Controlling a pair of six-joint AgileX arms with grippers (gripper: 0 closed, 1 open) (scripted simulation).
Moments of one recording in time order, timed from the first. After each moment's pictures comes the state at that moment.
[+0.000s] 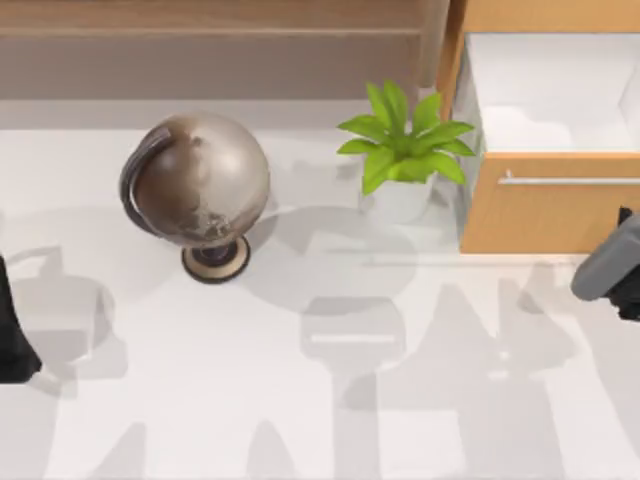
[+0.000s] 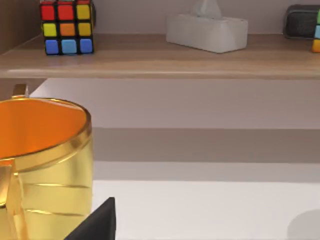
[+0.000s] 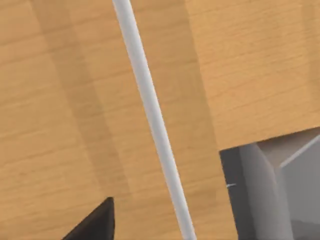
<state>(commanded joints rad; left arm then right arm) 0.00 0.00 0.00 0.00 0.00 0.00 0.24 1.83 0.18 1.68 0.26 -1.30</state>
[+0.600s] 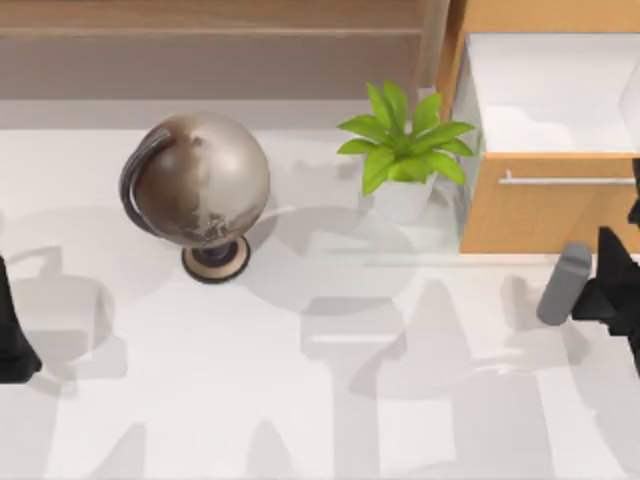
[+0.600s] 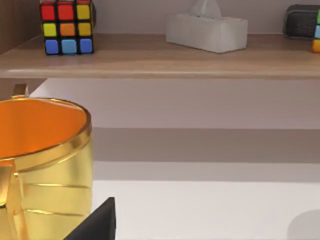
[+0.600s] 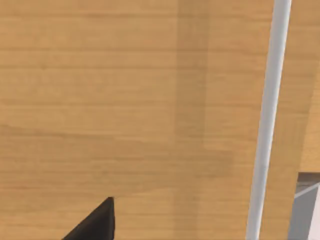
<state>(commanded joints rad) 0.00 0.00 0.00 0.00 0.00 0.00 0.35 1.98 0.22 1.76 0.38 -1.56</state>
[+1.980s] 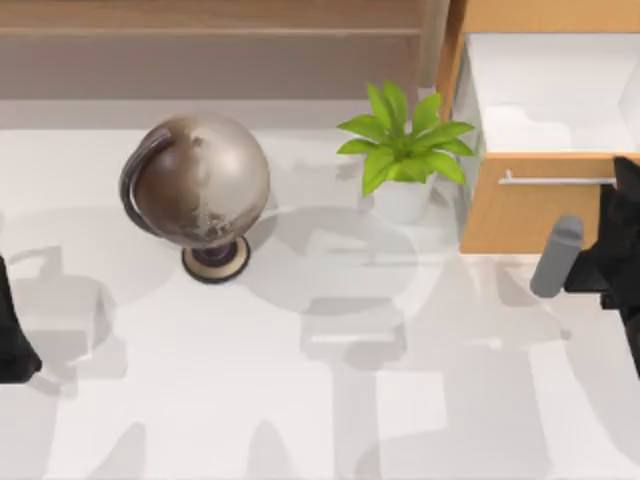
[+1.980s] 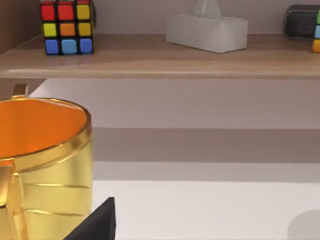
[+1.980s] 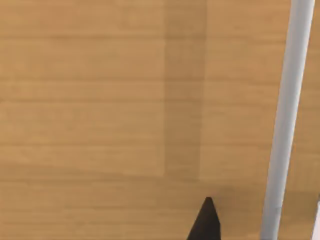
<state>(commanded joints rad) 0.00 0.00 0.00 0.00 0.00 0.00 0.31 1.99 0.31 1.68 0.34 -1.56</state>
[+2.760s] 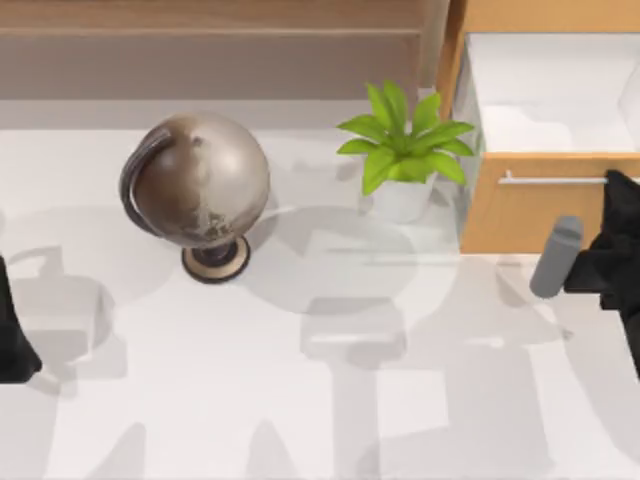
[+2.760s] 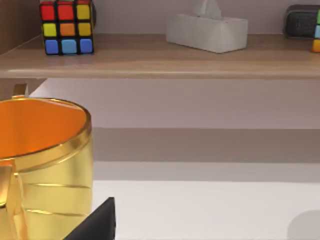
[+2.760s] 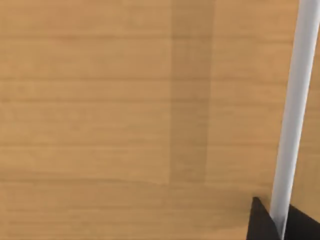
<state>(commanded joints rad) 0.00 0.00 0.00 0.00 0.00 0.00 0.31 2.00 0.31 1.68 0.34 -1.55</state>
